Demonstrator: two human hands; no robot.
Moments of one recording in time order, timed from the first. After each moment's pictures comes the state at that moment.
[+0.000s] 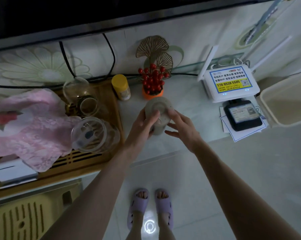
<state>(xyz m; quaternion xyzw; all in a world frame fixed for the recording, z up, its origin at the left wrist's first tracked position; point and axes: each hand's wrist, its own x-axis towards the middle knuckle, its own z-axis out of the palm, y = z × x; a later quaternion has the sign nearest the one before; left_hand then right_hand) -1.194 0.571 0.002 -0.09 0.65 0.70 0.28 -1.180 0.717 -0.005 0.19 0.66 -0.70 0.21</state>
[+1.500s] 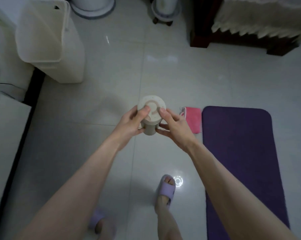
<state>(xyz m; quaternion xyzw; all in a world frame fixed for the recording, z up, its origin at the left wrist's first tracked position) -0.708 0.970 -0.054 0.29 0.58 0.39 0.66 -0.551 0.990 -0.040 0.52 0.37 -0.72 -0.27</state>
